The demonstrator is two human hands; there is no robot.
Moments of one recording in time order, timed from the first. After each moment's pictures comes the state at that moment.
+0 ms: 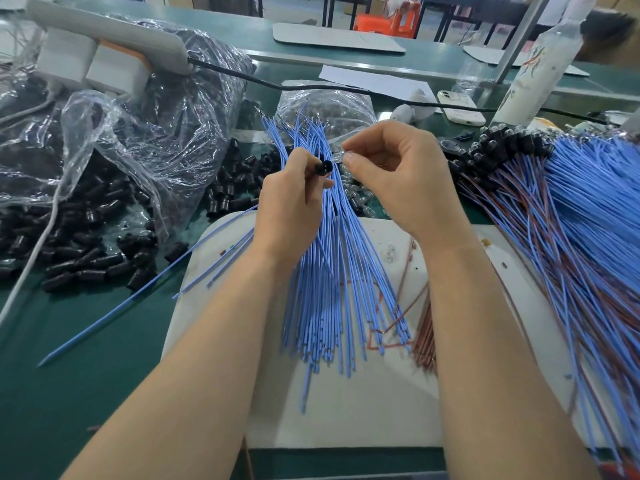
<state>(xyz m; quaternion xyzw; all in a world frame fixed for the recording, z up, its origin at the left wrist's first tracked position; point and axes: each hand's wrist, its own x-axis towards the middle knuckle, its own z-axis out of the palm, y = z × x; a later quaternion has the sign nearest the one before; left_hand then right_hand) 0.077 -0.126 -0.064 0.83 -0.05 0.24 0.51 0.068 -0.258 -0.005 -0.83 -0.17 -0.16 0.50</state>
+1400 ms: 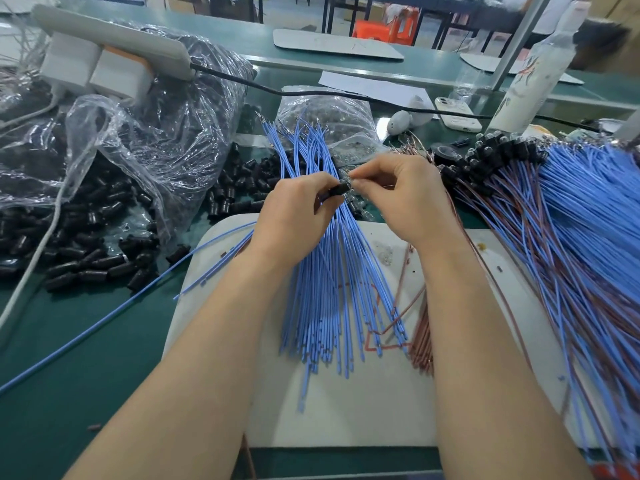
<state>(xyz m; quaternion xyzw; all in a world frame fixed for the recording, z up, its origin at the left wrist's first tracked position) 0.071 -0.122 -0.056 0.89 -0.13 0.19 0.40 0.081 -0.272 -0.022 -0.89 -0.13 -0.14 0.41</state>
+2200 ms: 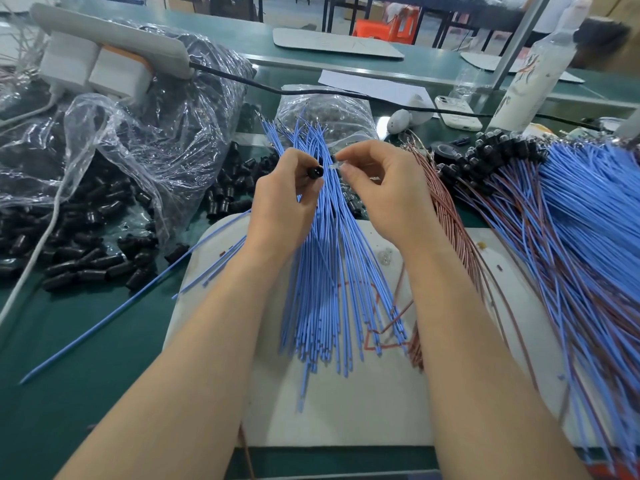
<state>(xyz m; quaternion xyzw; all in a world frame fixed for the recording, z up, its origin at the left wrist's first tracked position) 0.081 -0.120 -0.064 0.80 -0.05 0.23 0.54 0.078 -0.252 -0.023 -0.85 -0.14 -0.16 0.49</state>
